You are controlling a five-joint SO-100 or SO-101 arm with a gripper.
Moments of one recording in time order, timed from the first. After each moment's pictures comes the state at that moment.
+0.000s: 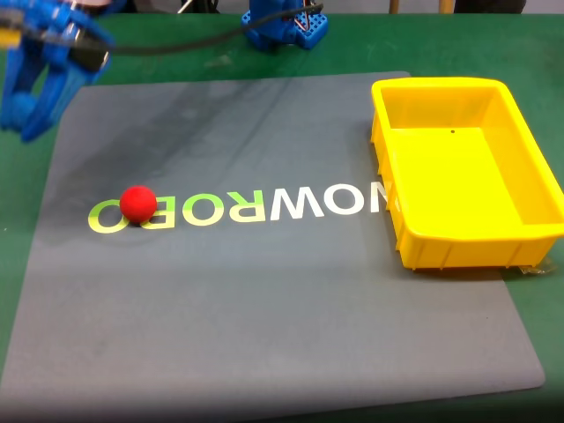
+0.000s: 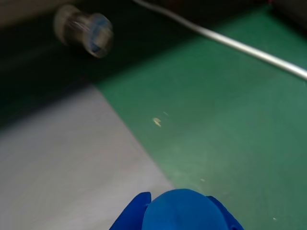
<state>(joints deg) 33.7 67.8 61.9 34.0 -84.5</state>
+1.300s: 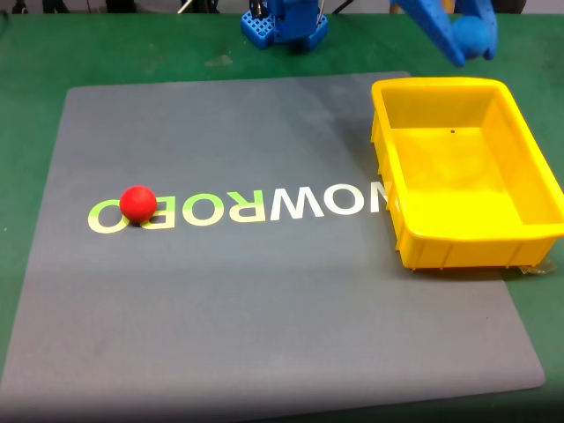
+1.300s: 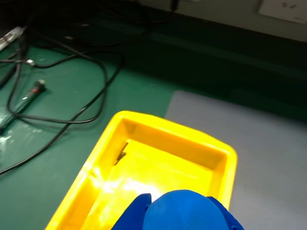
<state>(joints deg) -23.6 98.3 87.0 39.0 -84.2</state>
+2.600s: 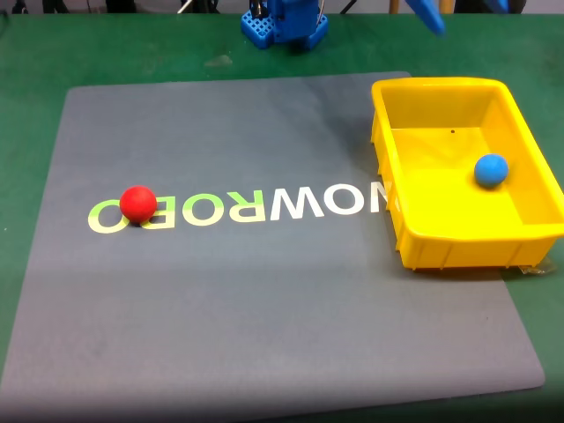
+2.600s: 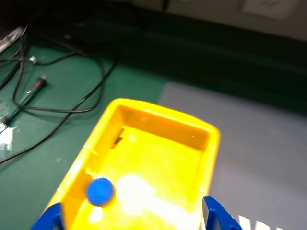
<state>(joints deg) -19.6 115.5 97.3 44.6 -84.6</state>
